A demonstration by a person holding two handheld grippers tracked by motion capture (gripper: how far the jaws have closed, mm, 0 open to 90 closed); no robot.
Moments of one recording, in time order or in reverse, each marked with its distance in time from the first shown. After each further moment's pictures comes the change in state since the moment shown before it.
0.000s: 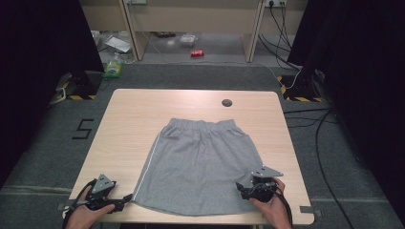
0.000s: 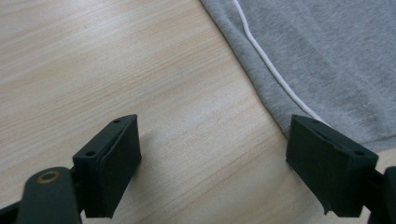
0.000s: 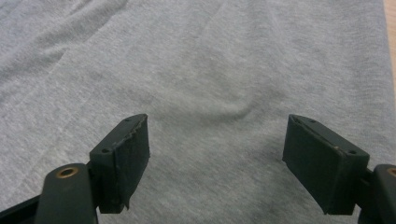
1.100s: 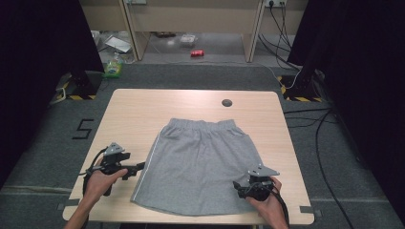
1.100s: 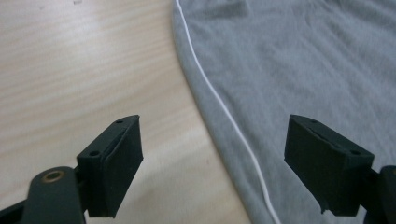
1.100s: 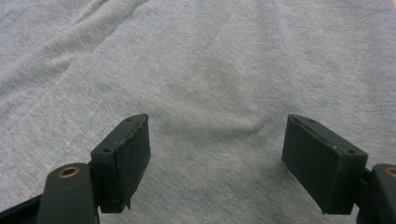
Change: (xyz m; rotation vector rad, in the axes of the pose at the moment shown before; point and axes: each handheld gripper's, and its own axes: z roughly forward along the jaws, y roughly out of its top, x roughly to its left) left arm 0.029 0.091 0.042 -0.101 -0.081 -0.101; right arm 0.006 0.005 0.006 -0.013 0.005 -0.005
